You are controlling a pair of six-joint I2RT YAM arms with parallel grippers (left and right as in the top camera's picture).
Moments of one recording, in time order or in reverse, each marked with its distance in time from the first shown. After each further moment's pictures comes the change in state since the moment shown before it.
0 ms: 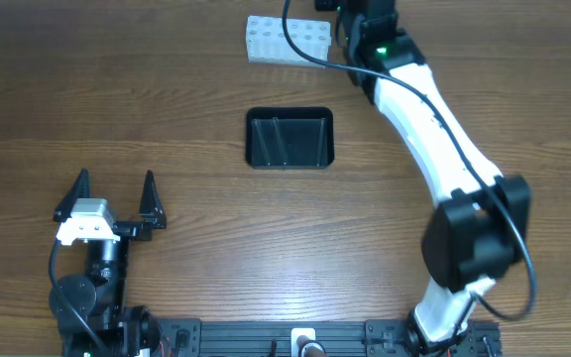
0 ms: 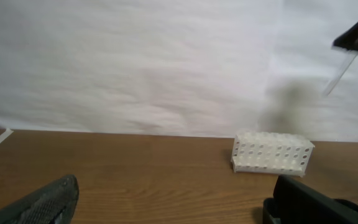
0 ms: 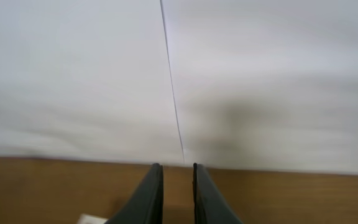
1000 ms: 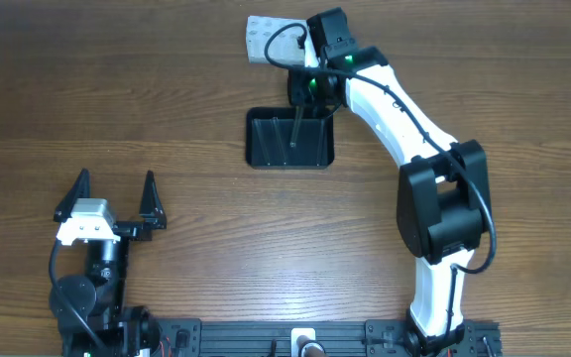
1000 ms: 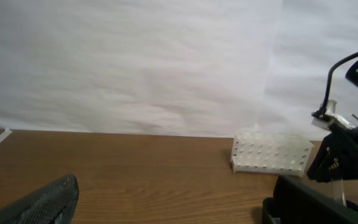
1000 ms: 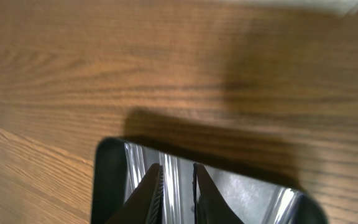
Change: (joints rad) left arm 0.000 0.000 0.000 0.000 0.003 0.000; right arm 0.048 0.203 0.002 -0.658 -0.436 0.176
